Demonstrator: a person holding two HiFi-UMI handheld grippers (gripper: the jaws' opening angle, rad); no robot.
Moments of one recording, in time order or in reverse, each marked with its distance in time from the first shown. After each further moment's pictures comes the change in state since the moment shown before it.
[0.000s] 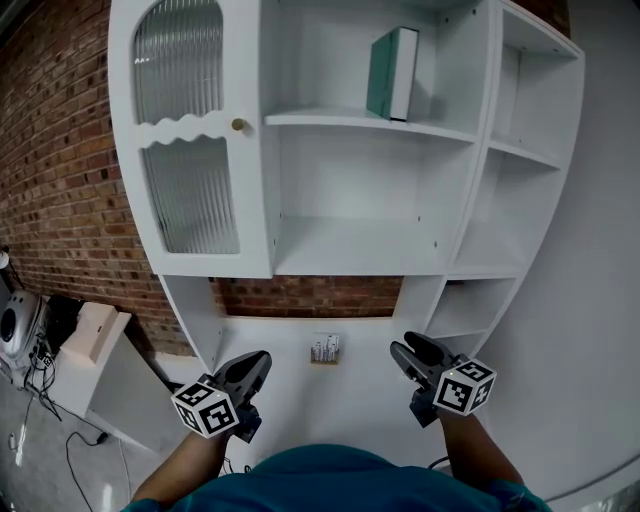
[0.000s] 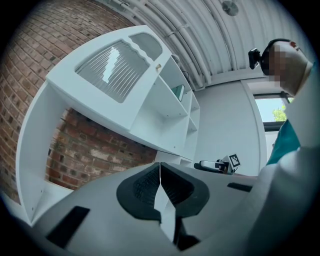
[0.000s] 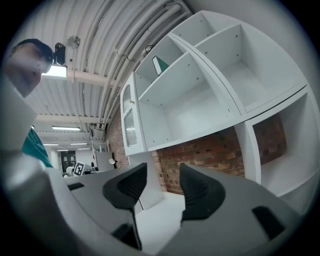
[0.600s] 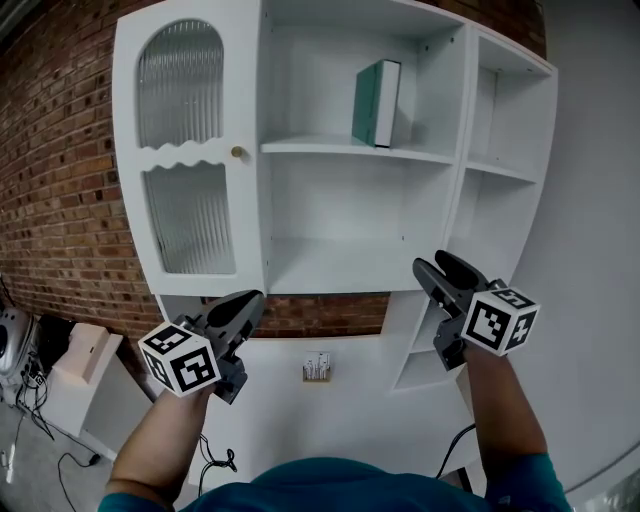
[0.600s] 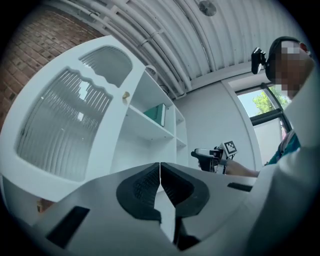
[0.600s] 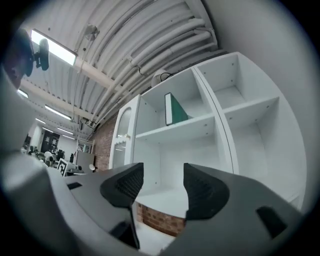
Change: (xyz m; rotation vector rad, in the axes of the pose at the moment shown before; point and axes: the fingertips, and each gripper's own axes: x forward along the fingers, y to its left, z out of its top) left arm 0.036 -0.059 0.171 0.216 -0.089 -0.116; right arm -0.009 0.035 0.216 -0.225 -0.180 -0.150
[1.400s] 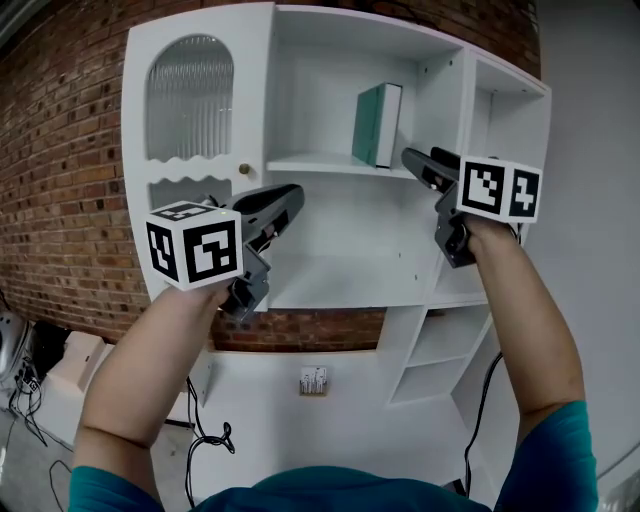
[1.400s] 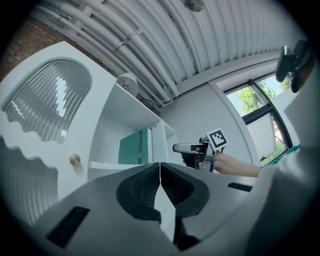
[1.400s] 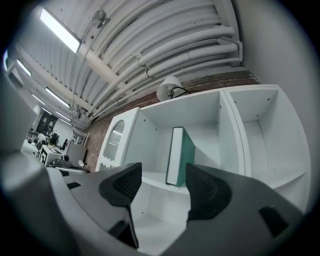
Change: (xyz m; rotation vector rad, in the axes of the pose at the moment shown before) left arm 0.088 -0.042 0.172 0.158 -0.051 -0.110; right arm 0.084 0.018 0.190 -0.191 -0.038 -0.054
